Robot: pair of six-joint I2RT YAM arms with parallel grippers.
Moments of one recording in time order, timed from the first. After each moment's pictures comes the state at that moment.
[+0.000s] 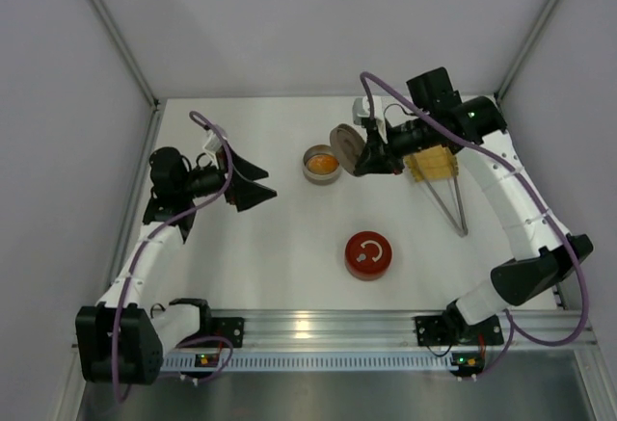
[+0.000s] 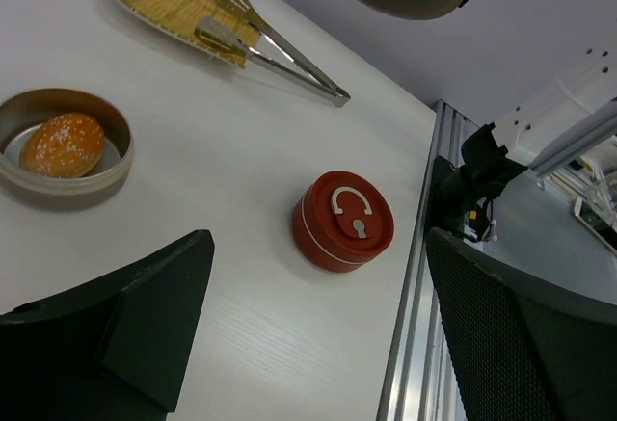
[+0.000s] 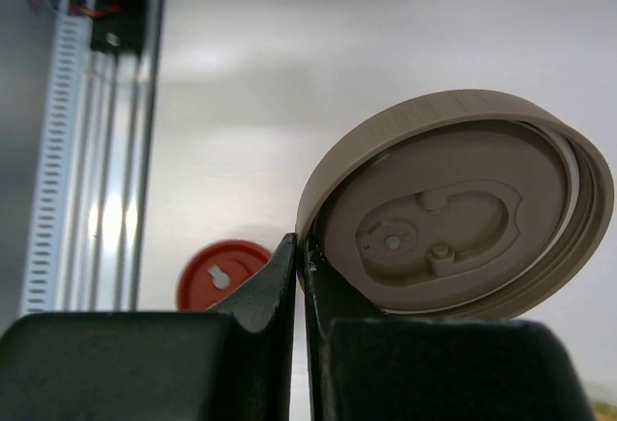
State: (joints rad) left arm -0.04 1.08 0.73 0.25 1.20 -0.40; right arm 0.46 1.52 1.84 -1.24 -0.84 -0.85
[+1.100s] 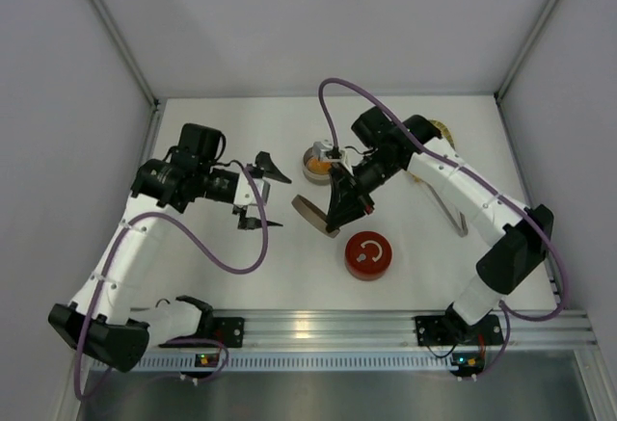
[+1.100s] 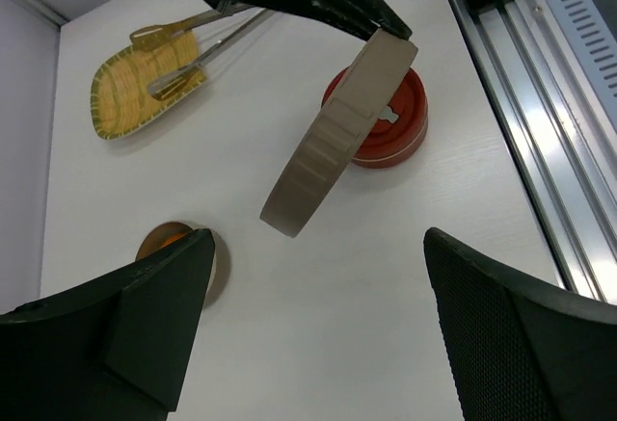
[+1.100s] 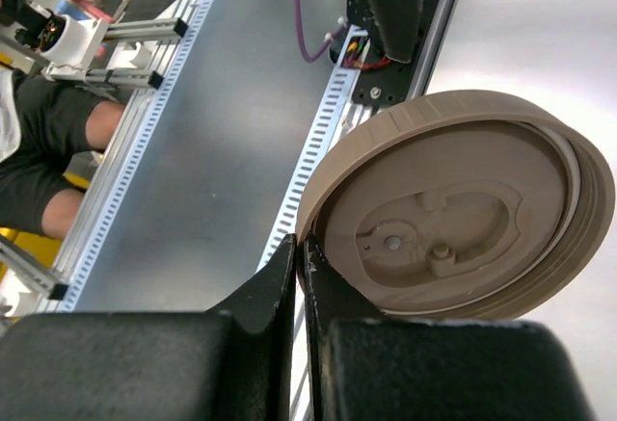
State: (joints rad) left arm -0.33 1.17 1.35 -1.07 1.12 1.23; right arm 0.67 1.62 1.68 -1.33 -1.24 -0.79
